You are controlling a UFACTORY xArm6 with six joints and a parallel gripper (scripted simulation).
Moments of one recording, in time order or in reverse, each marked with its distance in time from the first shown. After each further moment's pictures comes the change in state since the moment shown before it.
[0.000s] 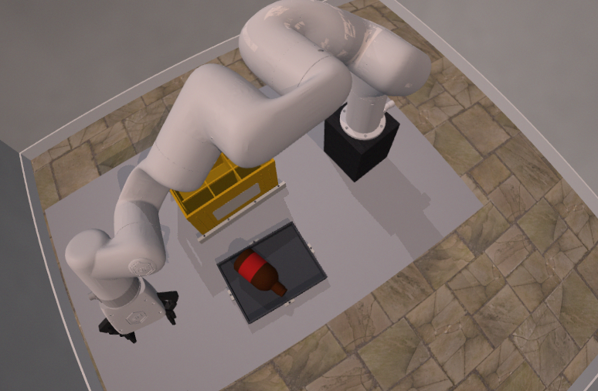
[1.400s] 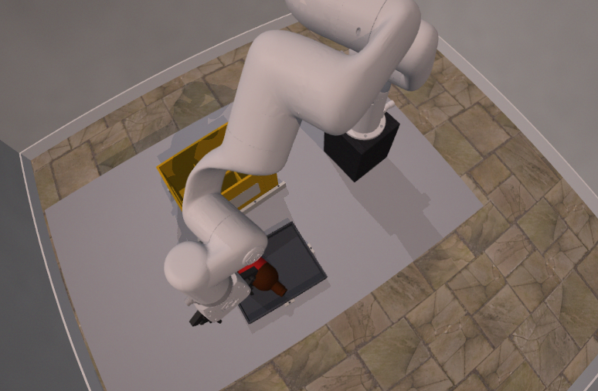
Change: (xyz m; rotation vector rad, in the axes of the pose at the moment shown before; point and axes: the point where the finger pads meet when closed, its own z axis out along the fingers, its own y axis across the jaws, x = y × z) arm -0.029 0.177 0.006 -0.185 0.228 -0.204
